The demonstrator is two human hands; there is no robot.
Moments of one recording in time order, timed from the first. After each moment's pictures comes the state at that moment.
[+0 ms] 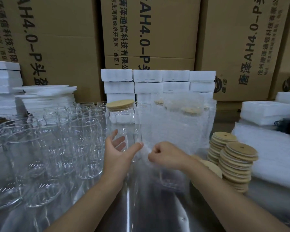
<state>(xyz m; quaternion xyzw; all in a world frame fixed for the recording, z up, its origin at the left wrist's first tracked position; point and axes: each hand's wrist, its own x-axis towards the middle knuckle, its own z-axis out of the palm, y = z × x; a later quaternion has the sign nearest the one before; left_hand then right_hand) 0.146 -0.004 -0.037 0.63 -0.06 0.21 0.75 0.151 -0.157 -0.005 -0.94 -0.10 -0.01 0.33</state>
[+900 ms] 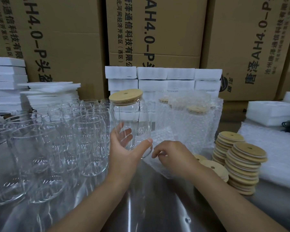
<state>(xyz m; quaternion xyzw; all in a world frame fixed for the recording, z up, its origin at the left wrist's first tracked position) 0.129 -0.010 -0.029 0.64 -0.09 0.24 0.72 0.152 -0.163 -0.022 -0.95 -0.18 -0.16 0.21</state>
